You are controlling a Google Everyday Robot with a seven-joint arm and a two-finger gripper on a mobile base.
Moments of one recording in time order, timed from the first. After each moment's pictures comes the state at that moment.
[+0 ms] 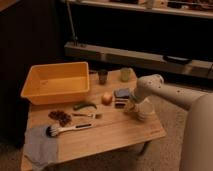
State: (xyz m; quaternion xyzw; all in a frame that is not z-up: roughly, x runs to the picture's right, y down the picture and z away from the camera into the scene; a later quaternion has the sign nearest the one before) arm 0.158 0.085 0.909 -0.25 -0.04 0.33 0.91
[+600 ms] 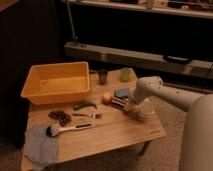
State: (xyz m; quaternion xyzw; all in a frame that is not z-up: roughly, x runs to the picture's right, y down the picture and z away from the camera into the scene) arm 0.145 0.101 0.913 -0.28 -0.07 0.31 0.91
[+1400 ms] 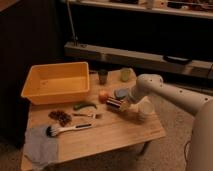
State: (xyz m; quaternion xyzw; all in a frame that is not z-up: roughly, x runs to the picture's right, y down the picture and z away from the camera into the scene) arm 0.118 0.079 0.871 -0.29 -0.13 0.28 0.91
